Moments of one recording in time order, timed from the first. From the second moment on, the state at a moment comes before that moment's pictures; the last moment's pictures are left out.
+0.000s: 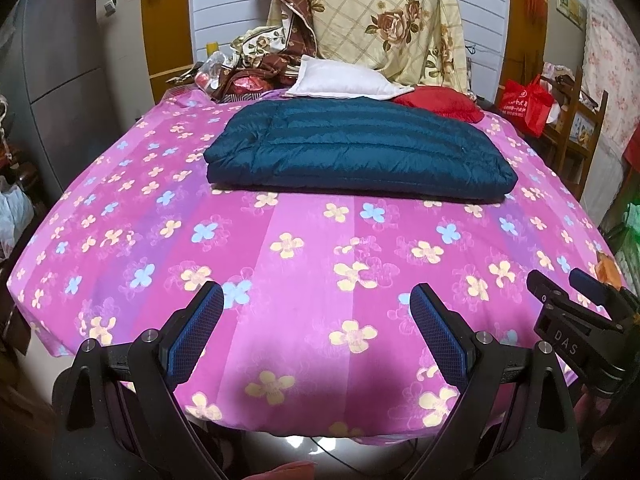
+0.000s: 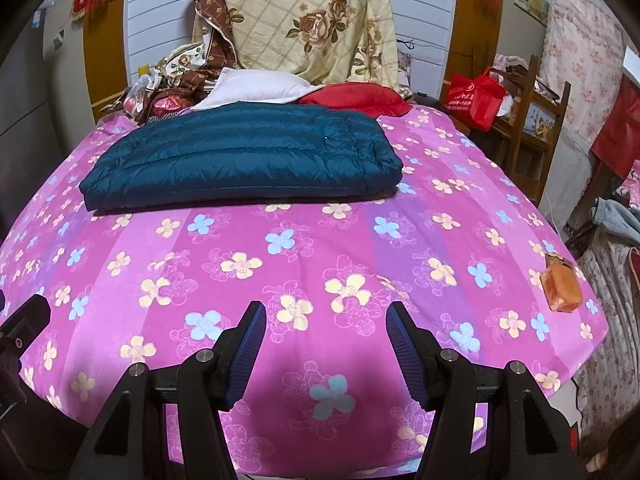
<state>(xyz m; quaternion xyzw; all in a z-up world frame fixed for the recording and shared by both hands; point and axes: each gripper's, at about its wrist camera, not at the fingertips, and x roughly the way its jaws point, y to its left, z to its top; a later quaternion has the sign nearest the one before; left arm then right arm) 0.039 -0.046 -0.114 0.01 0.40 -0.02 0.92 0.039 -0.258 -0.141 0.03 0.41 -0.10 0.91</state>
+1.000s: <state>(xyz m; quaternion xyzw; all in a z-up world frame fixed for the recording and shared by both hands) 0.043 -0.041 -0.126 0.01 0.41 -0.02 0.91 0.041 -0.256 -0.145 0.02 0.42 -0.09 0.90</state>
